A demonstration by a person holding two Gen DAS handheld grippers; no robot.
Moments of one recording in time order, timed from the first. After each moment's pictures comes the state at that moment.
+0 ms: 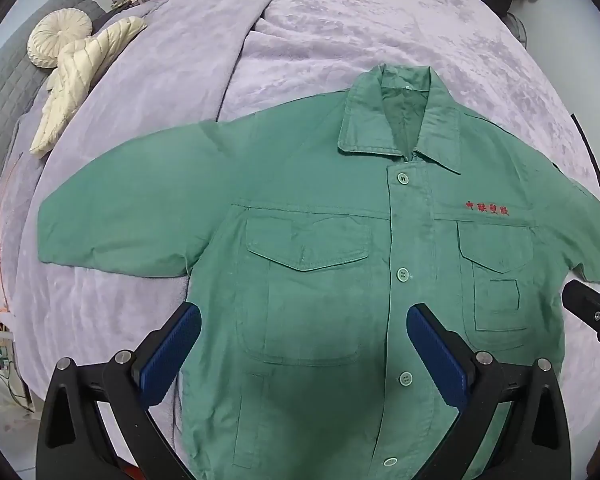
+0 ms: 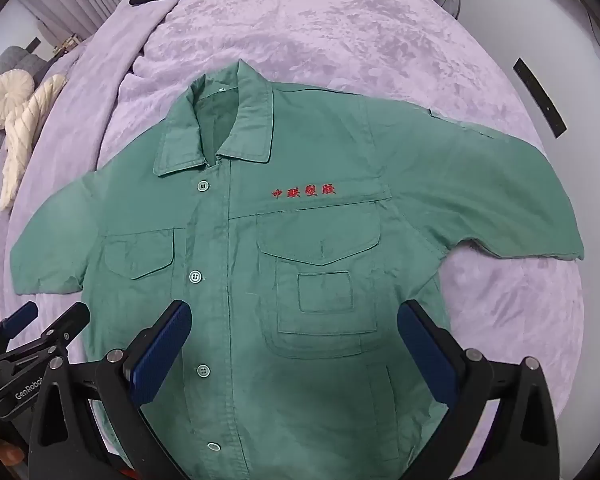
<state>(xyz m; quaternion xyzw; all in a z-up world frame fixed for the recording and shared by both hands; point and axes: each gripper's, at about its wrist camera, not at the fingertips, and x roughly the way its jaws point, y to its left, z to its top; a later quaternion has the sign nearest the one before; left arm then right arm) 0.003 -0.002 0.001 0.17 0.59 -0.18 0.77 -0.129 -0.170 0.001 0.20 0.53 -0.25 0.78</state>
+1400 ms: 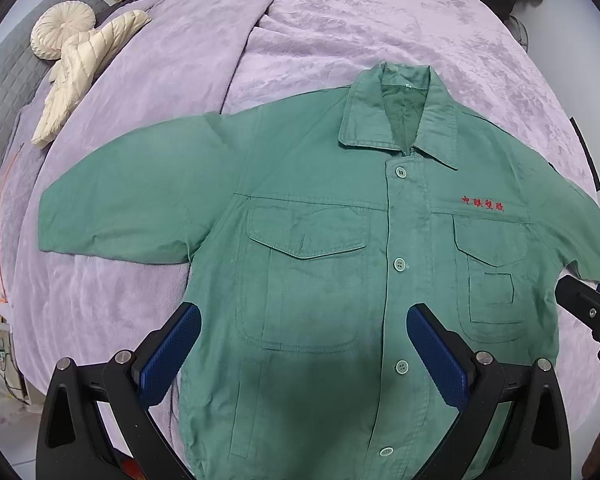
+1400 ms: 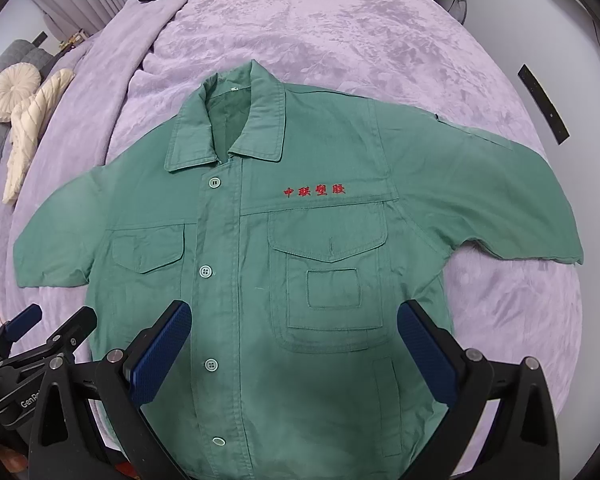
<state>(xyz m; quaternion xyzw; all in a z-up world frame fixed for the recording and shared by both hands) -0.006 0.005 0.007 0.16 0.59 -0.17 0.77 -0.125 -0.158 0.007 0.20 0.53 -0.24 0.79</state>
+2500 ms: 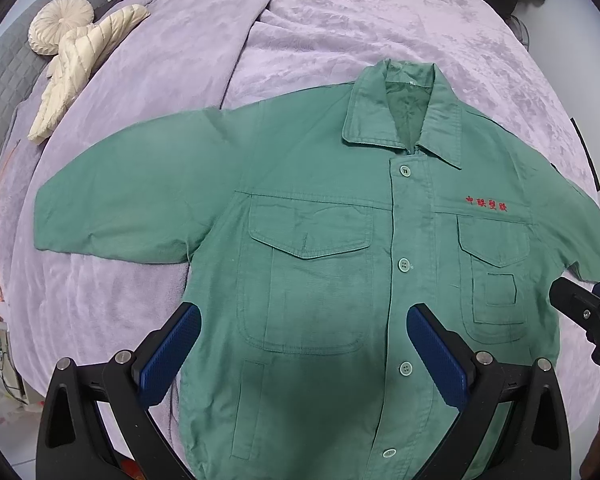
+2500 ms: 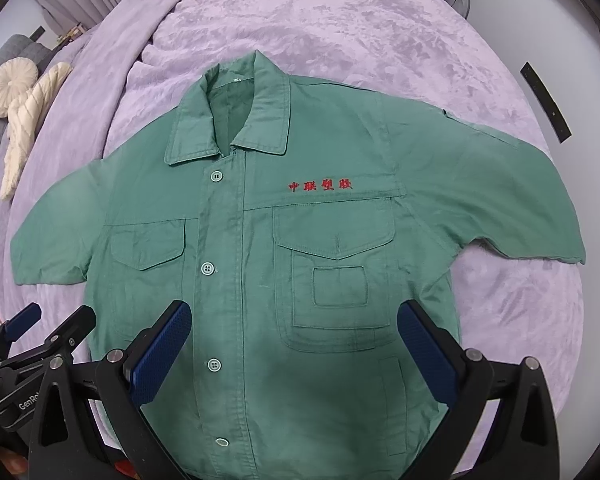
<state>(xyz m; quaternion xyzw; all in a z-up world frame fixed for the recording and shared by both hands) 0.001 0.008 -0.001 0.15 0.60 -0.17 0.77 -0.116 -0.153 0.000 0.20 0.55 -0.24 0.78</state>
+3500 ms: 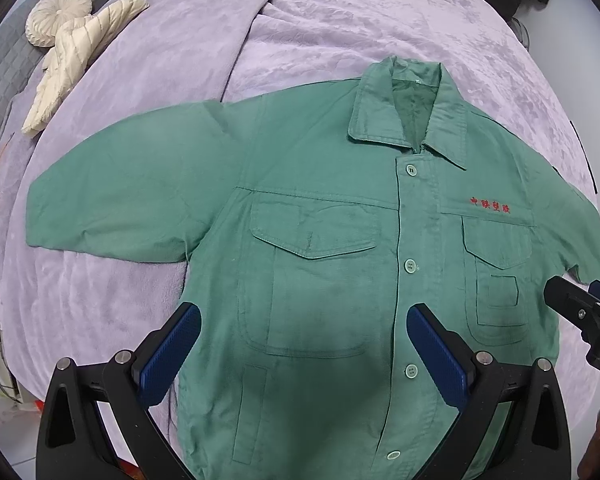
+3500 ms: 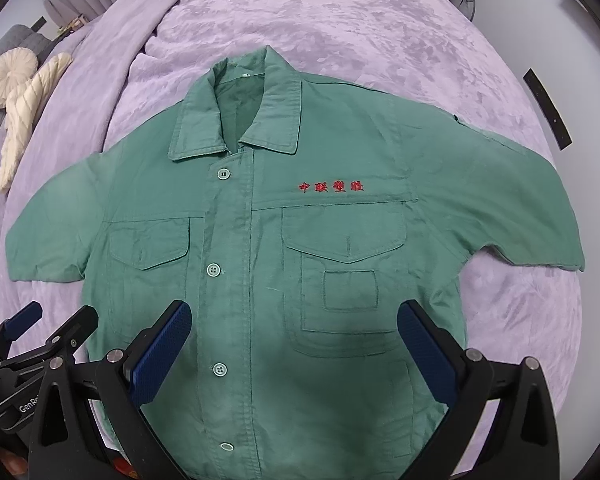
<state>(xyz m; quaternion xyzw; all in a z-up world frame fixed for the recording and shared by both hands) 0.008 0.013 -0.009 0.14 0.61 -0.18 0.76 -0.100 -0.143 -0.002 0.19 0.56 -0.24 0.77</state>
